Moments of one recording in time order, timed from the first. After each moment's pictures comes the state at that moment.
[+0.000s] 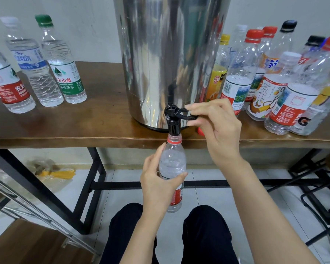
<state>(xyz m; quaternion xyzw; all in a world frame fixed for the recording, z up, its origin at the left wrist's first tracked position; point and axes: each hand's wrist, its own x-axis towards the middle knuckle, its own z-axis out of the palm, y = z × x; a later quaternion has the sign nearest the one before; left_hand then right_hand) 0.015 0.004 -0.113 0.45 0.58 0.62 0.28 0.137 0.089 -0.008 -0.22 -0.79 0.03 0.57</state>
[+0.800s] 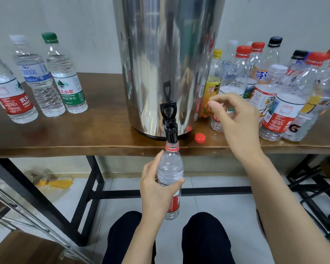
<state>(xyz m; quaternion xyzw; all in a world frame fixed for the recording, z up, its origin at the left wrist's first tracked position) 0.014 0.003 -0.113 0.45 0.58 0.62 0.28 0.167 0.099 0.029 -0.38 -0.72 0.13 0.56</state>
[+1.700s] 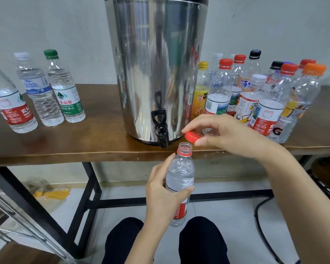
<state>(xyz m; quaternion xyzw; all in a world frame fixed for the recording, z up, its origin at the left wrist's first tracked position) 0.038 -0.014 -0.086 0.52 0.53 0.60 0.30 0.194 0.071 0.073 -0.31 -0.88 0.27 0.23</state>
